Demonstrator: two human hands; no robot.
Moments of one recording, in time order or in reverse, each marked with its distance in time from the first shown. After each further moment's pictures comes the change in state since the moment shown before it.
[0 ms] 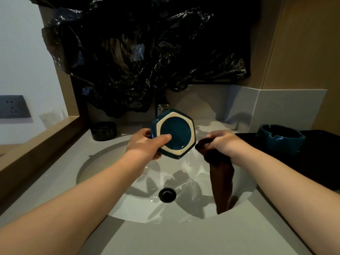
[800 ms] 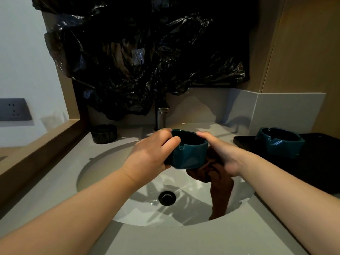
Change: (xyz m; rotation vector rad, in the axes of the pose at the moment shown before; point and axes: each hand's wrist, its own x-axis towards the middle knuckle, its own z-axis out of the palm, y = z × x) left_hand -0.005 -0.013 -0.010 1.121 -0.084 1.222; right_hand -0.009 -0.001 0.008 0.457 -0.375 0.304
